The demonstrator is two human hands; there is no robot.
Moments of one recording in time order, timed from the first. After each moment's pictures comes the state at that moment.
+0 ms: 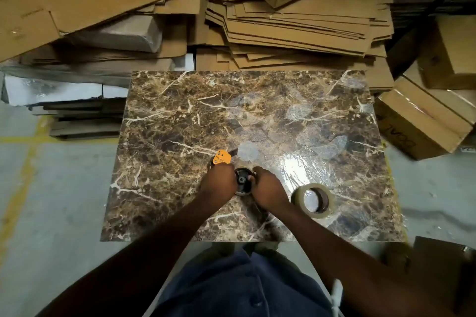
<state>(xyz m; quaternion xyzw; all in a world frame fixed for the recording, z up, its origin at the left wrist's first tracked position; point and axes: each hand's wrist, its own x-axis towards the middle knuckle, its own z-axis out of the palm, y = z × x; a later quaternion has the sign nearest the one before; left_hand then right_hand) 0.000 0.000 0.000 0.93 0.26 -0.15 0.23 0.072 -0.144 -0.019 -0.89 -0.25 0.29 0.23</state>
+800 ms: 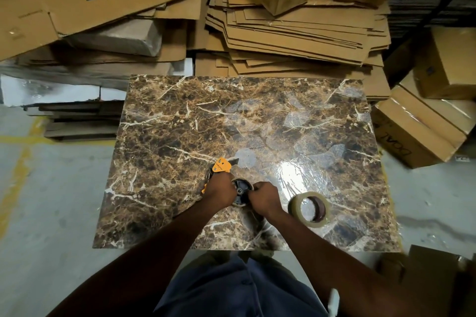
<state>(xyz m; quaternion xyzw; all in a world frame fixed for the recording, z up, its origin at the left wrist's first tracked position) 0.011 -0.003 -0.026 0.85 0.36 -0.22 0.32 0.073 -0.142 -0.011 -0.87 -0.06 0.39 0.30</state>
